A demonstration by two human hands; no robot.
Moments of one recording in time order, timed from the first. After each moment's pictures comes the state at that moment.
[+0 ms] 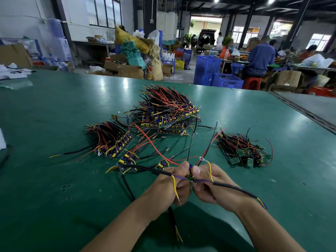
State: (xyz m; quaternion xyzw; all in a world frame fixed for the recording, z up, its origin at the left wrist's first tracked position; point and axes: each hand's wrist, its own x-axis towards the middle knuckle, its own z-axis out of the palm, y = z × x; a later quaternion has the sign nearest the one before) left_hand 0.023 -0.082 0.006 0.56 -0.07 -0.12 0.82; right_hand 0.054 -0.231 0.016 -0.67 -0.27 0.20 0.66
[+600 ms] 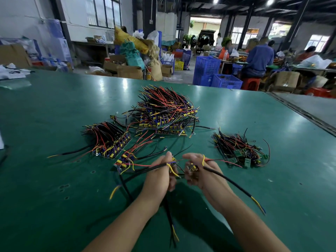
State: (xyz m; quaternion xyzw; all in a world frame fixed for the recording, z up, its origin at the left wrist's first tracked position) left_hand 0.054 -0.084 -0.013 0.62 0.12 0.05 0.78; right_hand 0.071 -0.216 -0.002 -0.65 -0.09 0.11 0.75
